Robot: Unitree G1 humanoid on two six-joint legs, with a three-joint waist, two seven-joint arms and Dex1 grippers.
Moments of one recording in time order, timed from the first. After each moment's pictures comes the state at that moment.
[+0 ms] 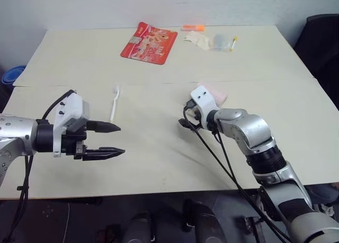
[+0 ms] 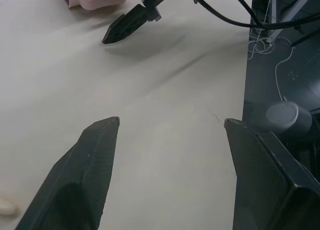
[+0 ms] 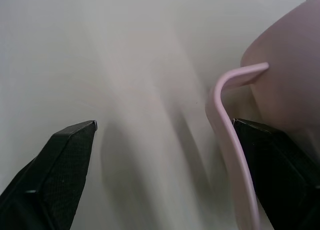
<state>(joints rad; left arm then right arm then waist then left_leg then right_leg) -0.23 1.13 0.31 -0.46 -0.78 0.82 -1.06 -0.82 -0.38 0.29 0.02 0.26 1.04 0.39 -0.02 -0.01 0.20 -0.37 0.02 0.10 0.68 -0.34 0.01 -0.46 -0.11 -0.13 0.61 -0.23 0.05</state>
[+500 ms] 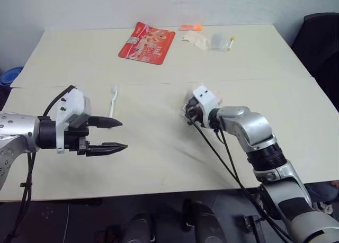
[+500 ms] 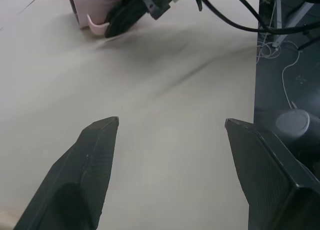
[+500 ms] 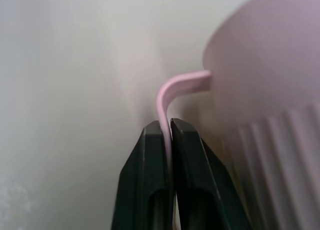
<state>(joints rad) -0.28 1.12 0.30 -0.45 -0.77 0.81 -1.02 -0.82 -0.37 0.22 0.05 0.24 0.97 0.49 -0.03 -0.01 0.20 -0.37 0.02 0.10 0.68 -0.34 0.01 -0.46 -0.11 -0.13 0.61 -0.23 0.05</state>
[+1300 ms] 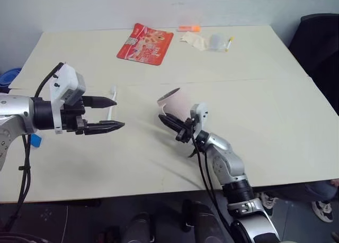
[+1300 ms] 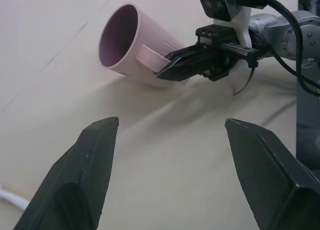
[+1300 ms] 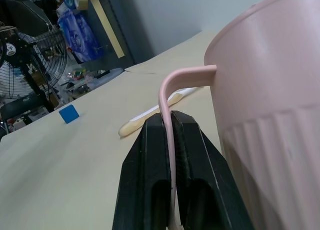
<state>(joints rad) -0.46 1.12 0.22 -0.34 -0.74 0.84 -0.98 -0.47 -0.02 0.09 0.16 0.40 0.21 0.79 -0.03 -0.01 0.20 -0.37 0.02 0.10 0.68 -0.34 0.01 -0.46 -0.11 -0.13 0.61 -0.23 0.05</state>
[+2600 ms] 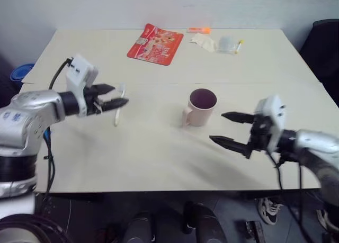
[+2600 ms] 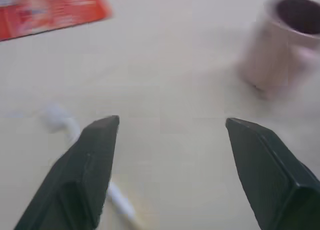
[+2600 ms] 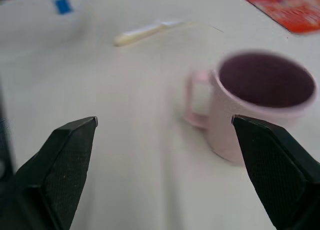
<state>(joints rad) -0.76 0.78 0.09 -0.01 -0.45 1.00 -0.49 -0.35 -0.82 -0.30 -0.63 0.80 0.87 0.85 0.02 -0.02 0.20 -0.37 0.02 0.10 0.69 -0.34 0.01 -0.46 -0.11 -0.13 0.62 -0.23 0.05</state>
